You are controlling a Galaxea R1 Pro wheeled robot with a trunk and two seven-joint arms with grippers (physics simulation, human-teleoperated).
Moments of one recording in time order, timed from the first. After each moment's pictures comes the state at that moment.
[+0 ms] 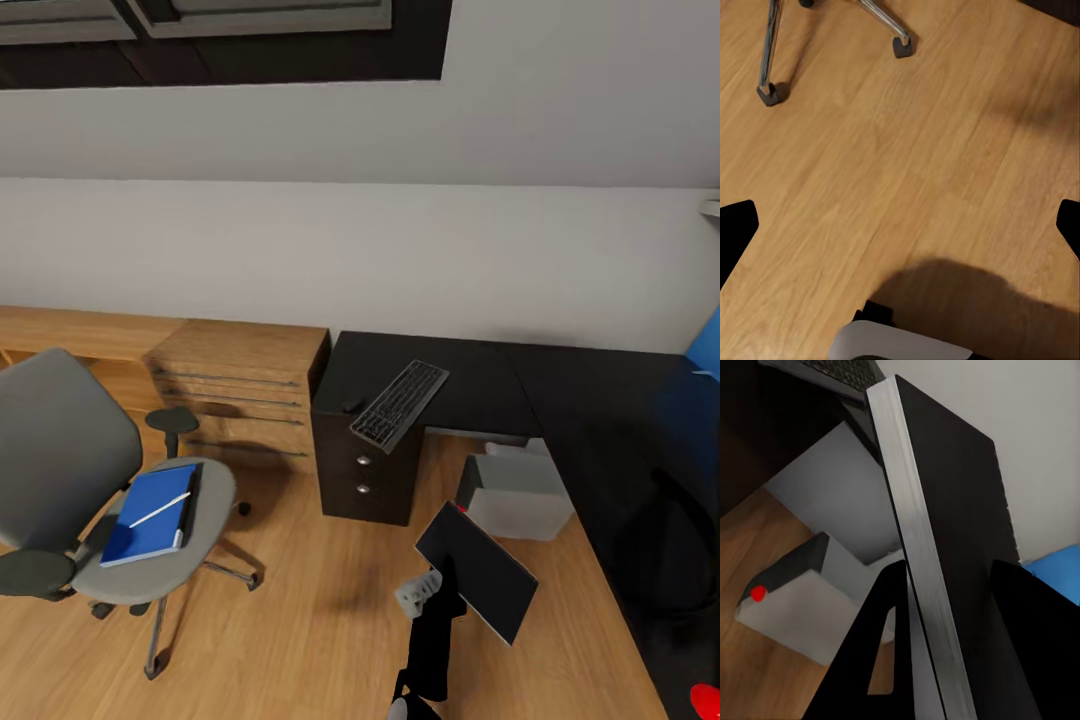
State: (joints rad) left arm -0.20 0.01 0.23 -0.02 0.17 -0.72 -0.09; right arm -0.30 0.17 0.55 -0.72 0.57 0.19 -1.04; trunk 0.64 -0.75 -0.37
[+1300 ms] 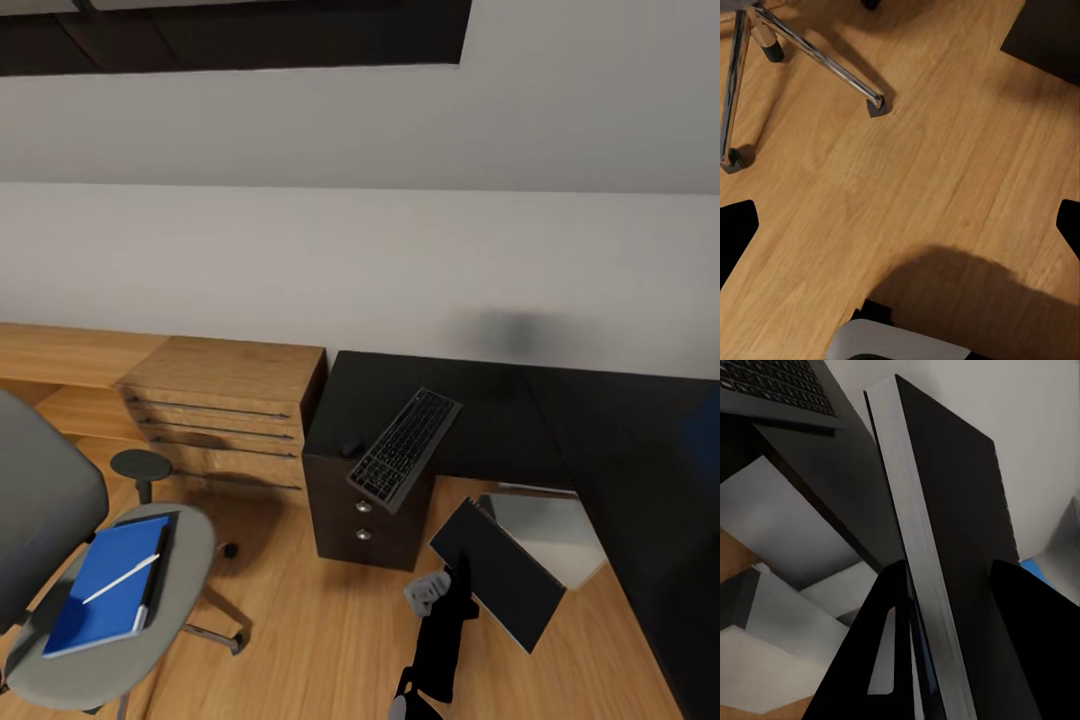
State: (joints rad) left arm -0.20 0.01 0.23 -0.02 0.17 -0.72 -0.09; right arm -0.30 0.17 0.54 -0.72 0.57 0.27 -1.18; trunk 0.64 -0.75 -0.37
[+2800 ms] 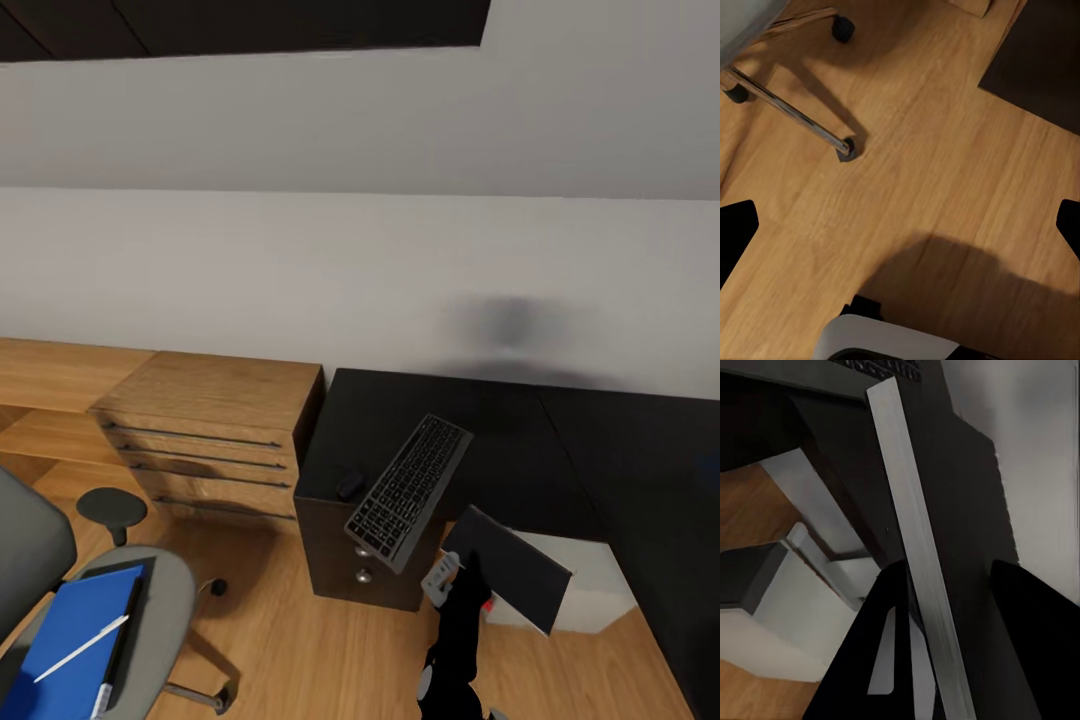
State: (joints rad) left arm -0.20 -0.01 0.22 -0.02 0.17 -0.71 -0.10; right arm -0.30 0.07 0.54 -0.88 0.59 0.55 -0.78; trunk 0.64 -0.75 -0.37
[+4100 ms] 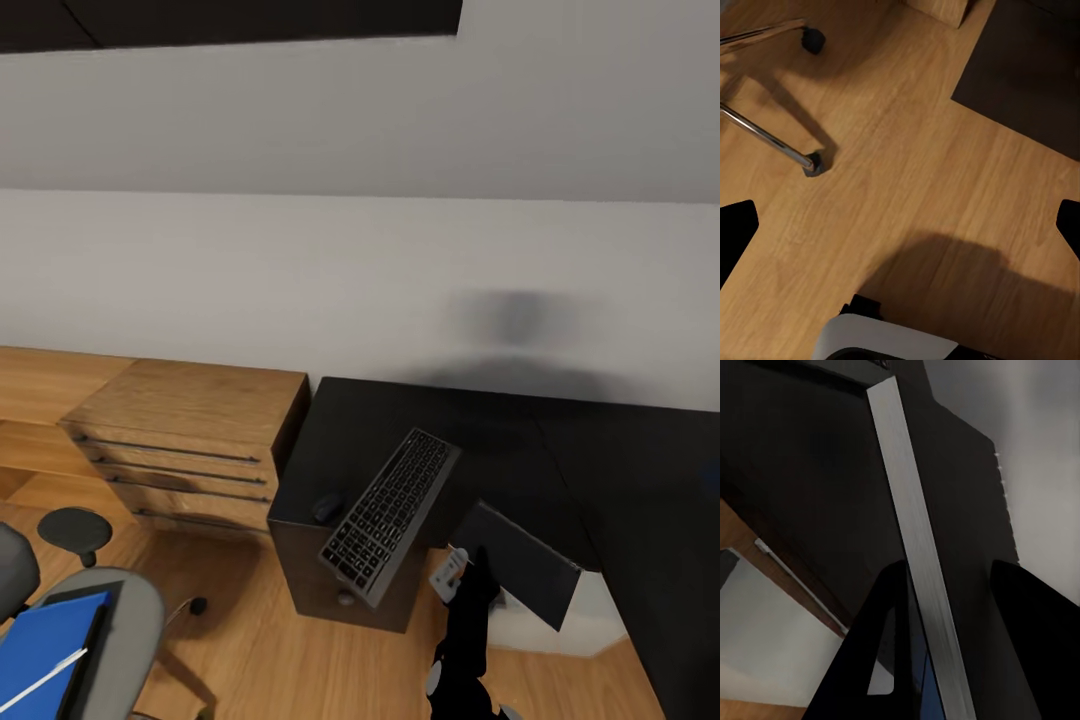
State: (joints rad) left arm -0.20 -0.01 0.22 -0.02 0.17 -0.71 -0.10; right arm -0.30 0.03 0.53 -0.91 0.59 0.55 -0.78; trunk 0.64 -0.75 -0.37
